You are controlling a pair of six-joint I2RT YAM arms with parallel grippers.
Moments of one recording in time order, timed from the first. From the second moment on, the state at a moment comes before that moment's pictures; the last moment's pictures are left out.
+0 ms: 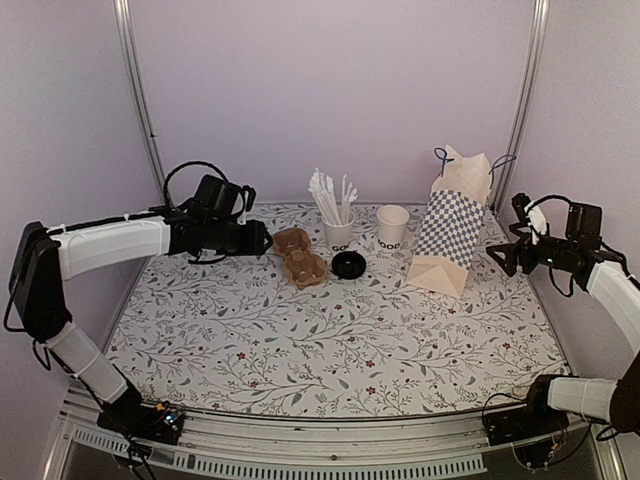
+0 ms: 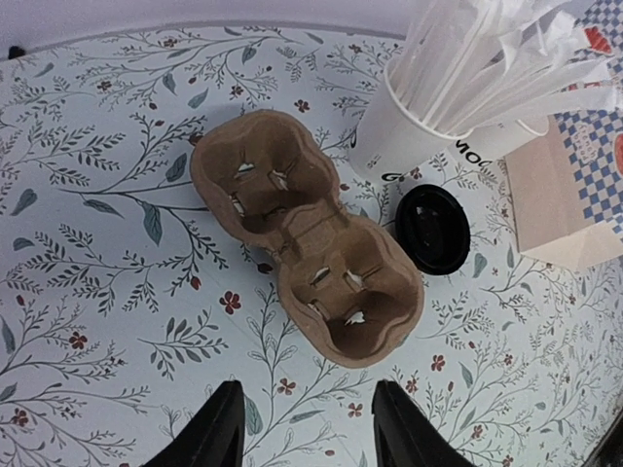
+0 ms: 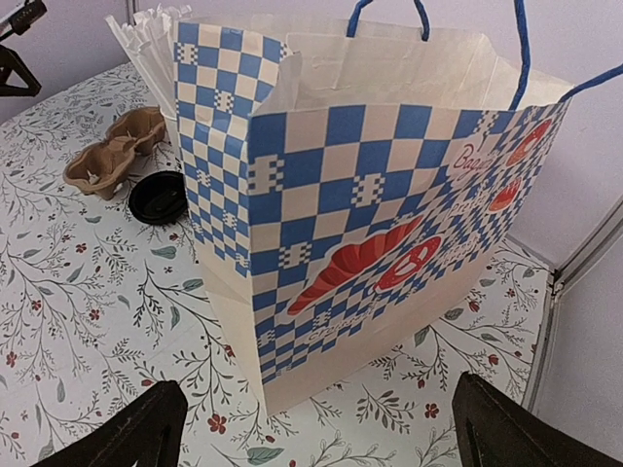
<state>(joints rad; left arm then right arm) -0.58 1.56 1.13 -0.28 -0.04 -0.42 -0.20 1.02 0.74 -0.25 -0.69 -0.52</state>
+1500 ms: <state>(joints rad) -0.61 2.02 1.44 -0.39 -0.09 -0.51 -0.09 1.10 0.74 -0.29 -0.66 -0.59</state>
